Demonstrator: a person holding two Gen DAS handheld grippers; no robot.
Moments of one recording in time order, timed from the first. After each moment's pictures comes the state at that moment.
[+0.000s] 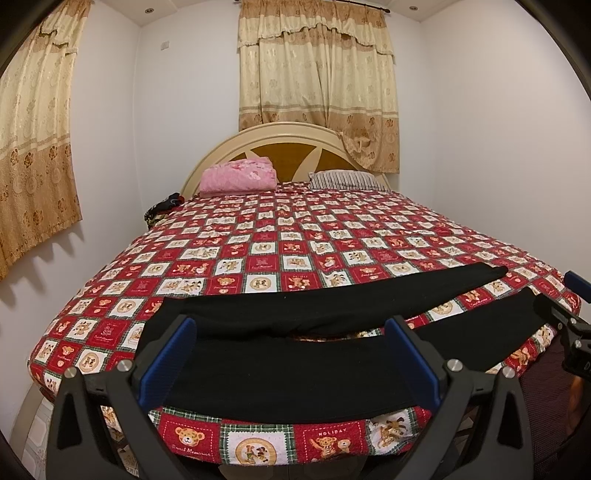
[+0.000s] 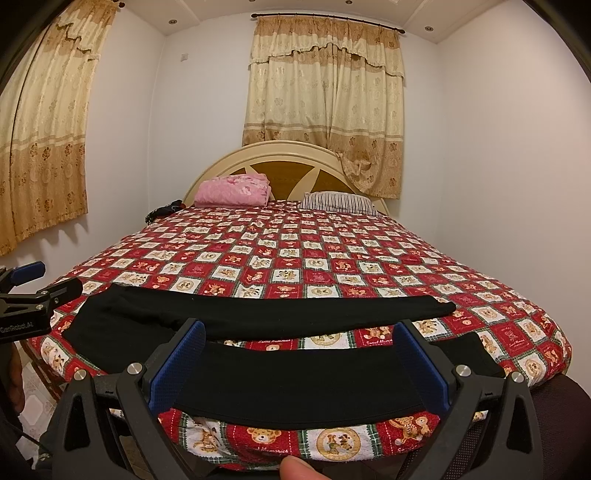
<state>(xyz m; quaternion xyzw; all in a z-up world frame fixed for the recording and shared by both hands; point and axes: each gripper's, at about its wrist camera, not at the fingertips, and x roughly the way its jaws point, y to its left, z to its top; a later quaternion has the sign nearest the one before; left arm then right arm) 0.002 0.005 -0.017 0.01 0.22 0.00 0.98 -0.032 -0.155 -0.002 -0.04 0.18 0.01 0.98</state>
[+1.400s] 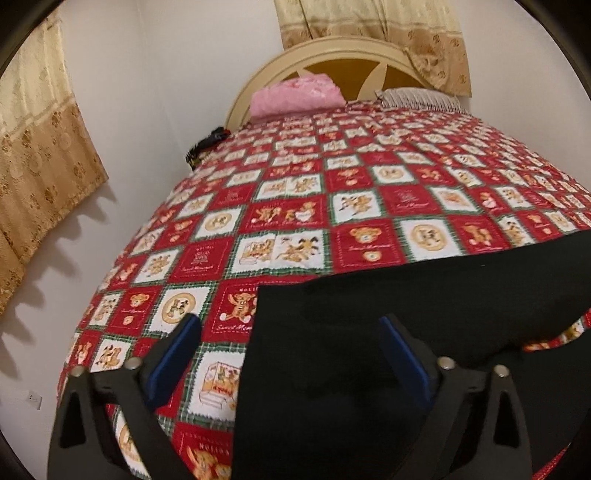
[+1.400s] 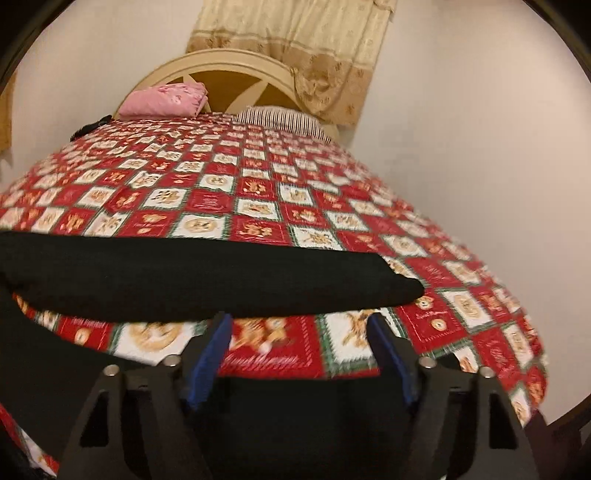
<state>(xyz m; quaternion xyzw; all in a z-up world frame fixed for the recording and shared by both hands) 0.206 0.192 -0.105 0.06 0.37 0.10 0.92 0.163 -0.280 -0.072 -0.09 0.35 -0.10 0.93</state>
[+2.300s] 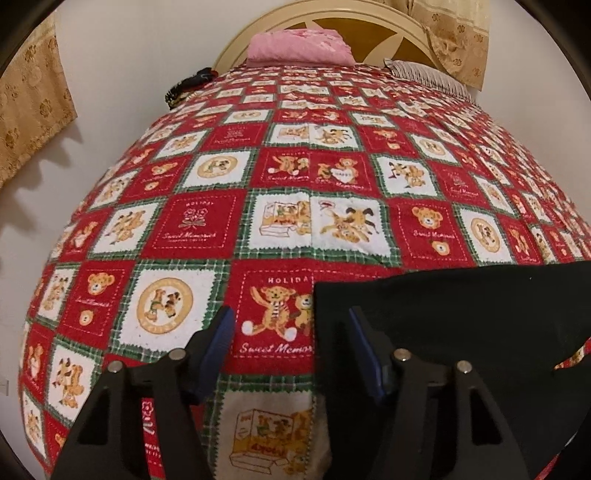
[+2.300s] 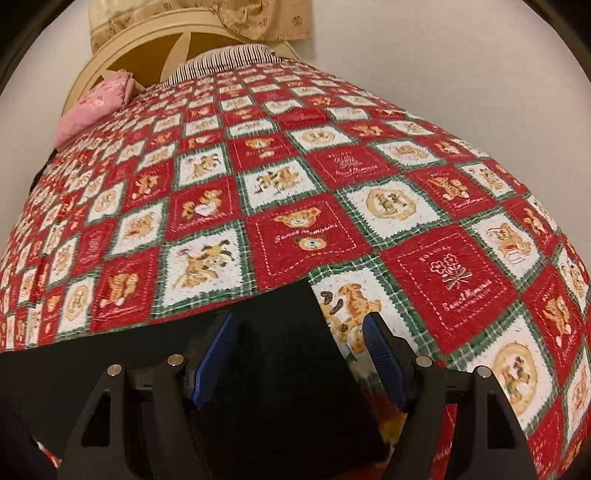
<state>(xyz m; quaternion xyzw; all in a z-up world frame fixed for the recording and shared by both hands) 0.272 0.290 -0.147 -0.03 0.46 0.04 0.89 0.323 -0.447 -0.106 0.07 0.48 -0.12 0.87</state>
